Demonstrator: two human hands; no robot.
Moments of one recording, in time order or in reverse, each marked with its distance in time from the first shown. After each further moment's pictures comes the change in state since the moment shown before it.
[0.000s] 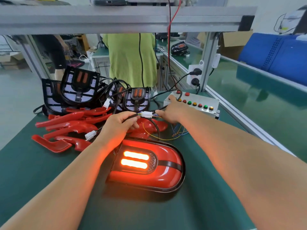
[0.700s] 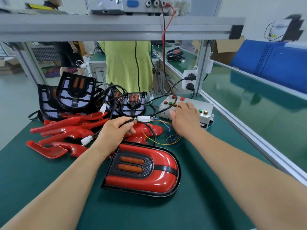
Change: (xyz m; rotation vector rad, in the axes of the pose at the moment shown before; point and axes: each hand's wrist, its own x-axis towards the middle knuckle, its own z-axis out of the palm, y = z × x) left_hand -0.001 0.001 0.001 -0.049 0.001 -0.032; right_hand -0.033 0.025 0.040 0.245 0.578 0.247
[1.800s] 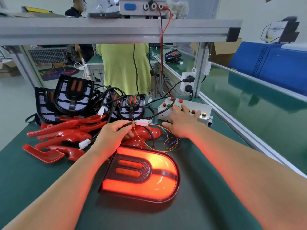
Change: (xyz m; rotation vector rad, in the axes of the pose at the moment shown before) left_hand 0.000 0.003 0.002 0.021 0.012 0.025; right_hand 0.013 0.003 -0.003 -0.146 -0.376 -0.062
